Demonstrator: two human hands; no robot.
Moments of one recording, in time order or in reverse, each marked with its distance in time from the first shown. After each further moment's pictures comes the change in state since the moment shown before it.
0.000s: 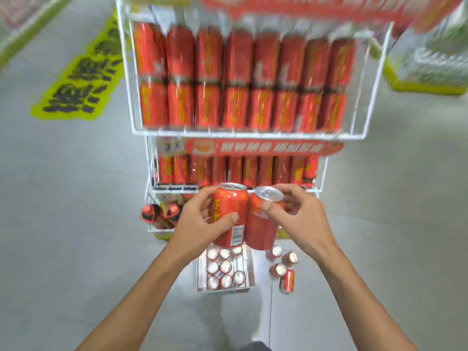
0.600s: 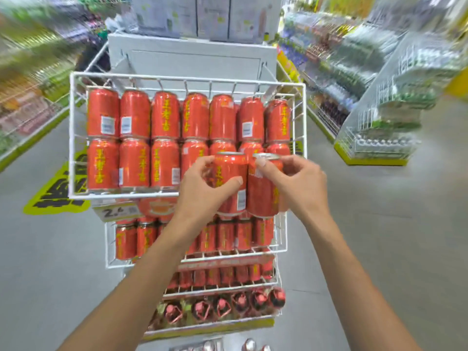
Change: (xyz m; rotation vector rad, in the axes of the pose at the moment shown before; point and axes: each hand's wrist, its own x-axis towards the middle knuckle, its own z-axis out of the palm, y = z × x) left_hand 0.127 0.388 0.100 0.040 0.196 0.374; right_hand 0.158 -0.271 -0.251 0.003 0.388 -0.152
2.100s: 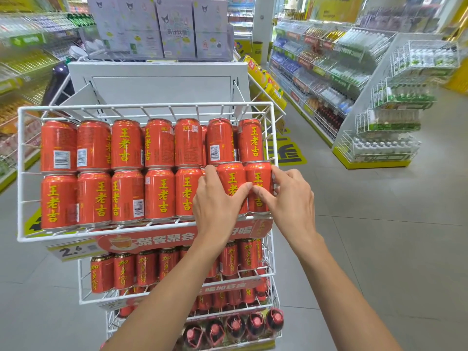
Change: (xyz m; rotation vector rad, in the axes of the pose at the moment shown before) left_hand 0.042 0.008 0.115 0.634 0.233 0.075; right_hand 0.066 0.060 -0.021 -0.524 0.024 -0.232
